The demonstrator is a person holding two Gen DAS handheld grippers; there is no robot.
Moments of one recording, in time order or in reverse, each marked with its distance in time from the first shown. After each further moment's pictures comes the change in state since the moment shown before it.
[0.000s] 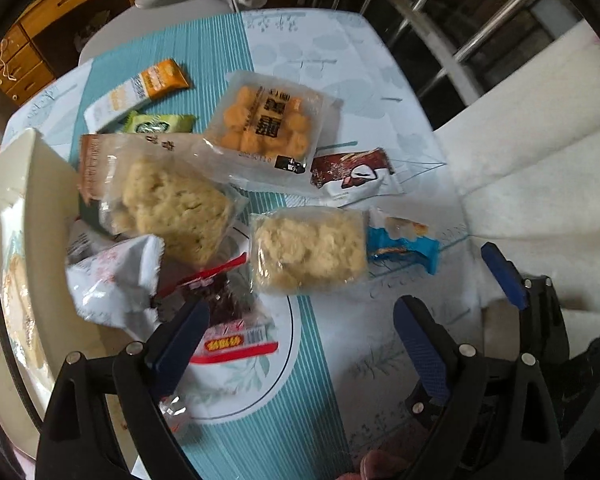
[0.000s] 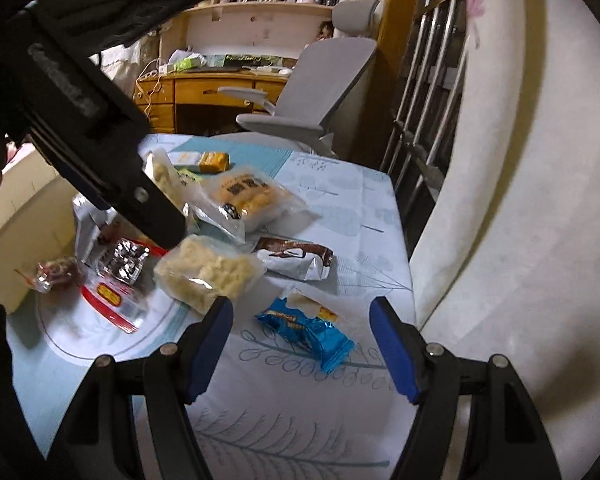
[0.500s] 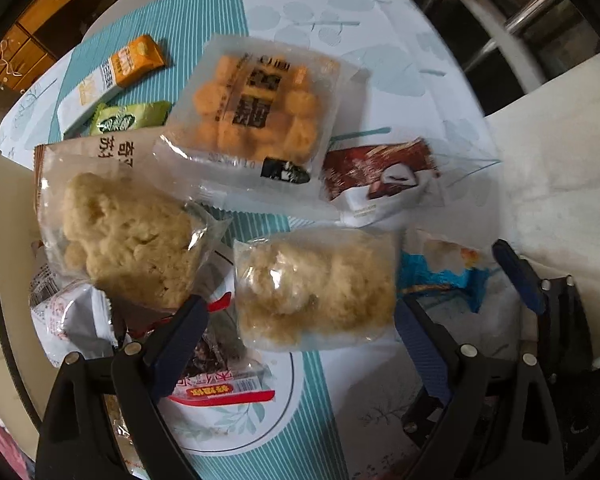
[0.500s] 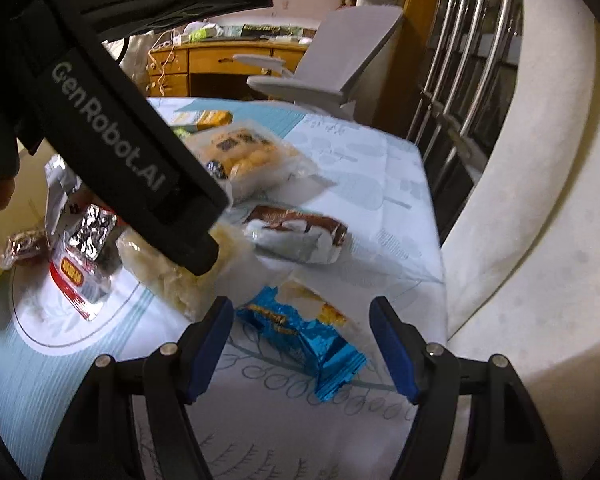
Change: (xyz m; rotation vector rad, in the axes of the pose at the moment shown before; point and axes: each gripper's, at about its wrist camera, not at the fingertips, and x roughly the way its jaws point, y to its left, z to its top) left arm 0.064 -0.012 0.028 -0.018 0.097 0.119; right arm 0.062 -0.011 -0.007 -0.041 0.107 0.079
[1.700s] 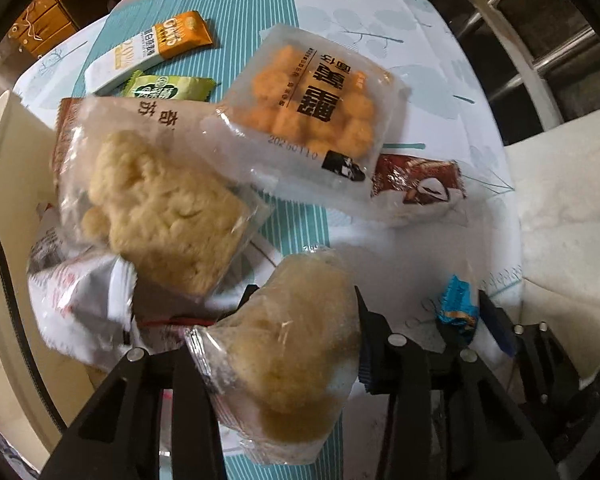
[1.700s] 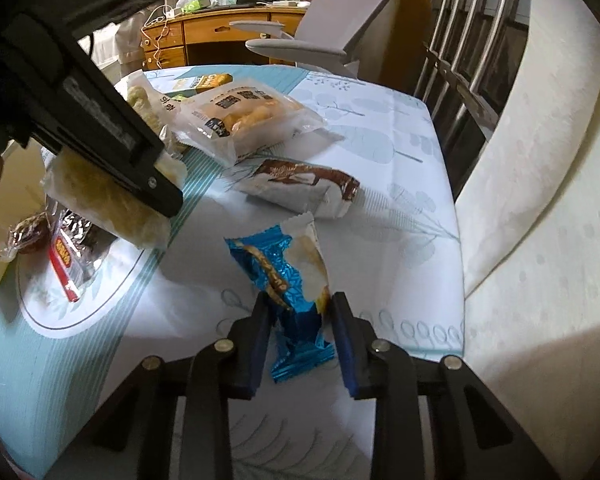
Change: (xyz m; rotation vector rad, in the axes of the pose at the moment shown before) left arm 0.005 0.023 -0.014 -0.120 -0.045 -0.059; right arm 0.003 -0.004 -0.007 0.054 0.142 0.036
